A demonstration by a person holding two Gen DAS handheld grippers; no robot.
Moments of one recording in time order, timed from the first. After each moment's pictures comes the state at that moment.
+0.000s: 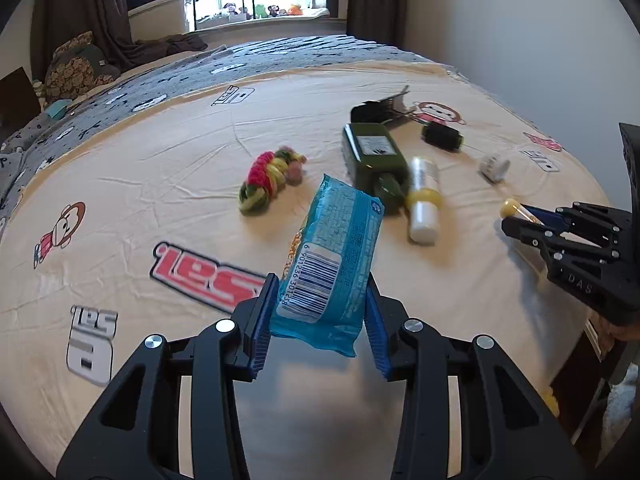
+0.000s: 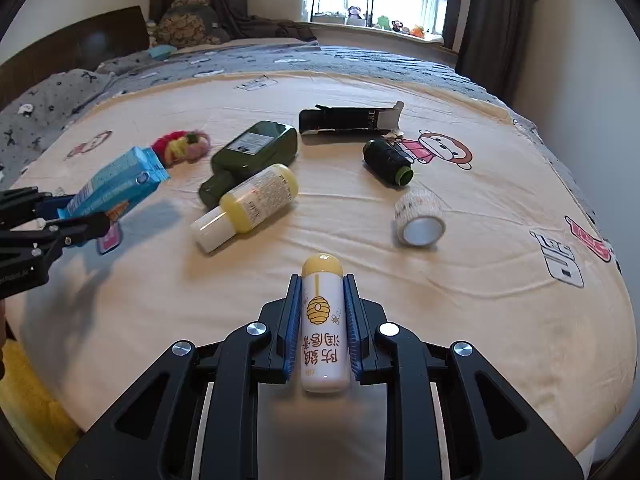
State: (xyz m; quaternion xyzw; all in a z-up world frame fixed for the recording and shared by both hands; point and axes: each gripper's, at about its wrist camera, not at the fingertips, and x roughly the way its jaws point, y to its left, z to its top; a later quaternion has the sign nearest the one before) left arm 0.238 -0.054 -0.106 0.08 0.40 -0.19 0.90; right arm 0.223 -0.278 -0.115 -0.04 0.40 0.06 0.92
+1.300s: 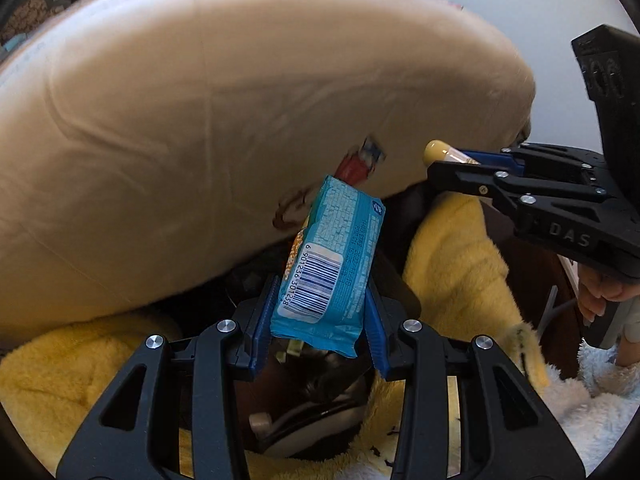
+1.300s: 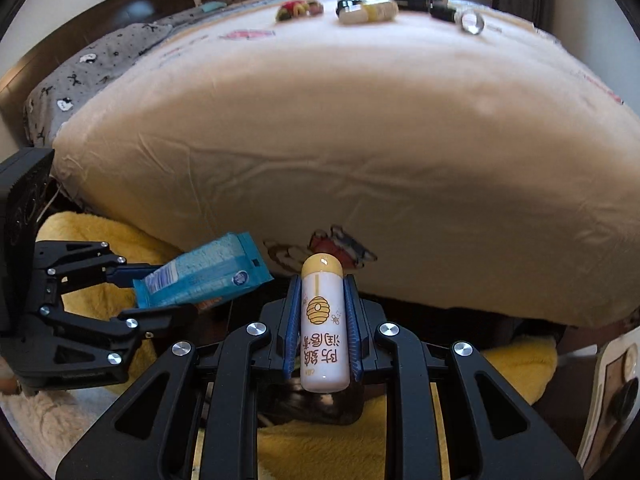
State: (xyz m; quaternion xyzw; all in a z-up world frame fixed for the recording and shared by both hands) left arm 0.028 -0.059 -0.233 0.06 0.53 -0.28 0.80; right arm 0.029 -0.236 -0.201 0.00 0.48 0.14 0.86
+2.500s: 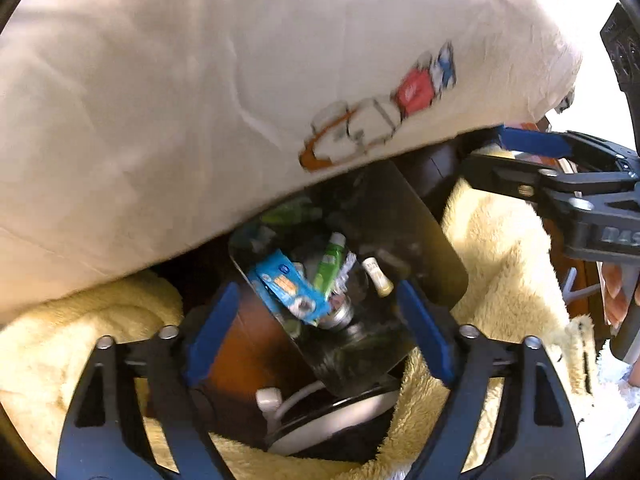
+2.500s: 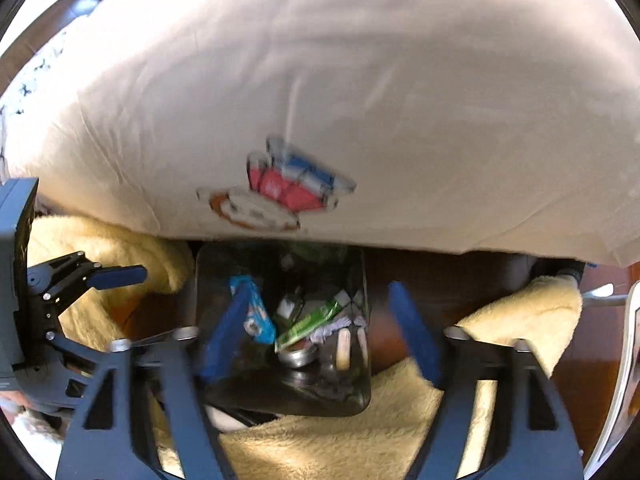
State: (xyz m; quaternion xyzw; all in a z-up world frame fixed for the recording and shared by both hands) left arm 0.052 -0.058 -0.293 0.09 0.58 -0.24 0.77; right arm 0.053 -0.251 -0.253 0.05 0.55 0.09 0.83
